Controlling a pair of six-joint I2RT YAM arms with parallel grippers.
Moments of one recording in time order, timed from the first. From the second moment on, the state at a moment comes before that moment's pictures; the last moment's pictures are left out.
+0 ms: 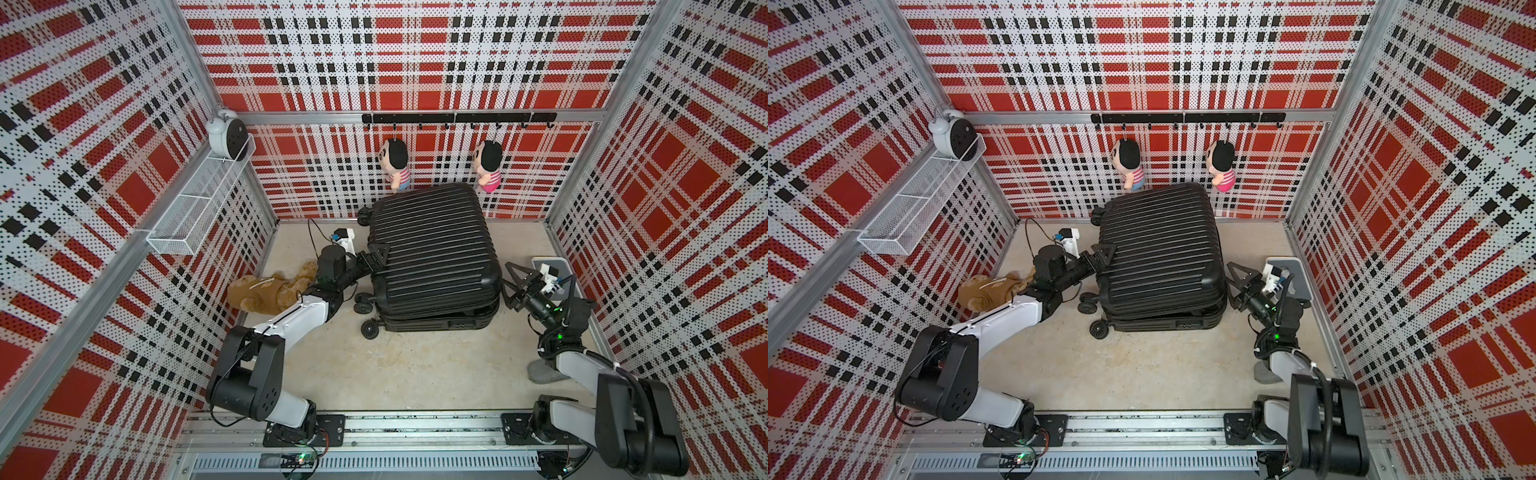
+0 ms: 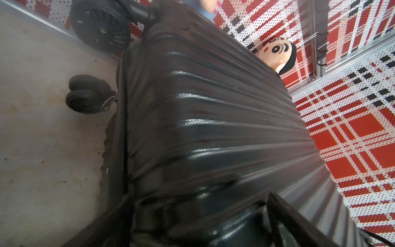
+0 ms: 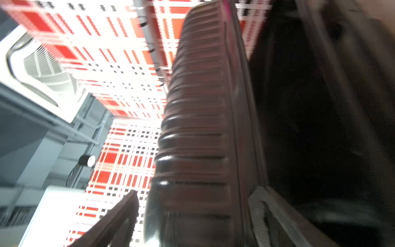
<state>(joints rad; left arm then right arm) -0.29 1.48 0.82 0.42 0.34 -0.77 -0.10 1.13 0.34 1.01 -0.78 1.58</state>
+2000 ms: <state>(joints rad) -0.12 0.59 1.05 -0.41 -0.12 -0.64 0.84 2.00 1.95 0.21 -0.88 1.01</state>
